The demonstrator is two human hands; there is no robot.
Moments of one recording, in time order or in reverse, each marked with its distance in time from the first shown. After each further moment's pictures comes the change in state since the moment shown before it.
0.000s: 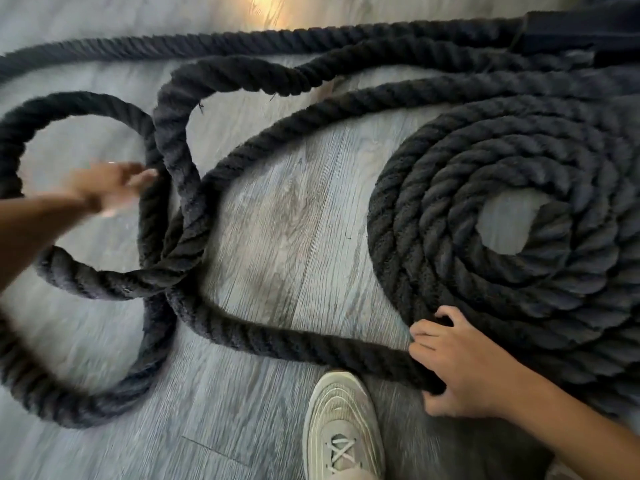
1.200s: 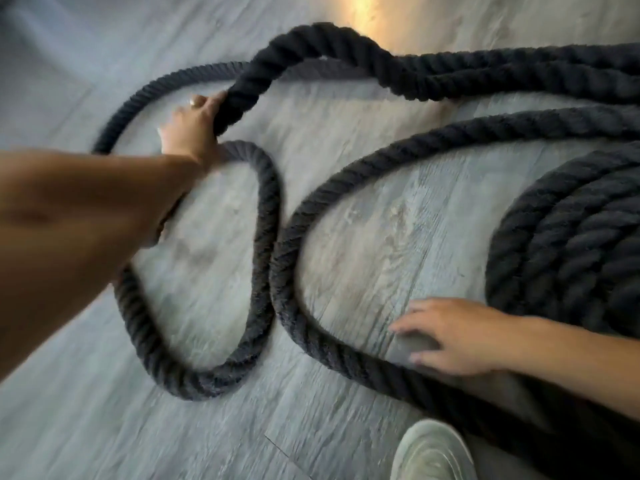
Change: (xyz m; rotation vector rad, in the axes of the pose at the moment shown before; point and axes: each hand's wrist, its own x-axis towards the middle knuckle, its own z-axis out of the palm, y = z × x) left_hand 0.009 -0.058 -0.055 -0.131 0.494 -0.061; right_hand 0.174 -0.047 -0.077 0.181 -0.382 -0.119
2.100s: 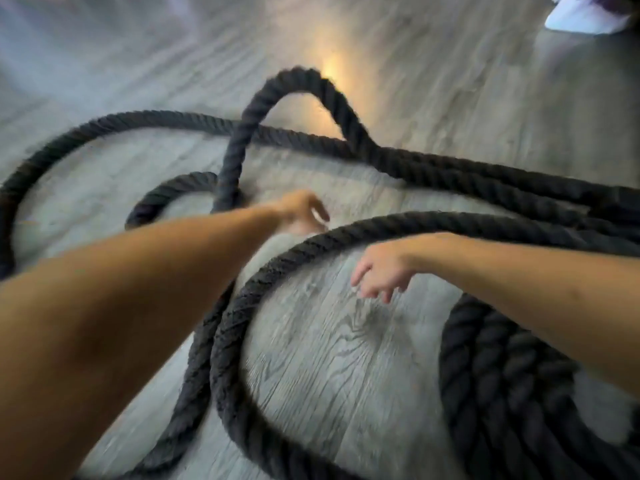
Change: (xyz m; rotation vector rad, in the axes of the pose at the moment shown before) left_hand 0.037 0.170 0.021 -0.451 -0.580 0.228; right_hand 0.081 0.038 -0.181 0.196 -0.236 0.405
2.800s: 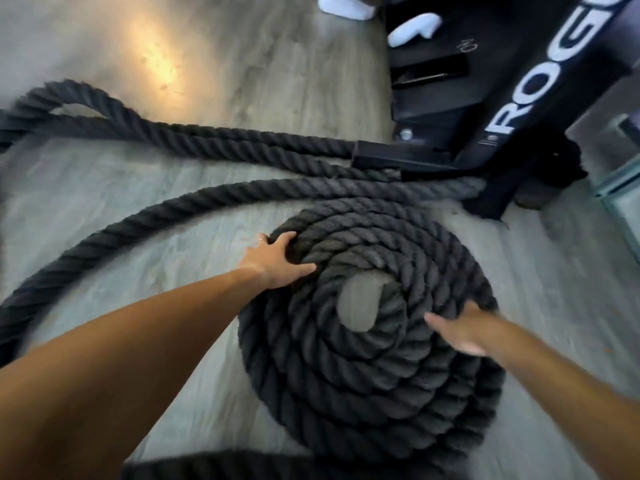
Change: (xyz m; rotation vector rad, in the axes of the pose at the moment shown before) left_hand -0.002 0.232 0.226 -0.104 -0.175 0.079; right_hand -0.214 0.312 0.227 0.538 0.381 1.013
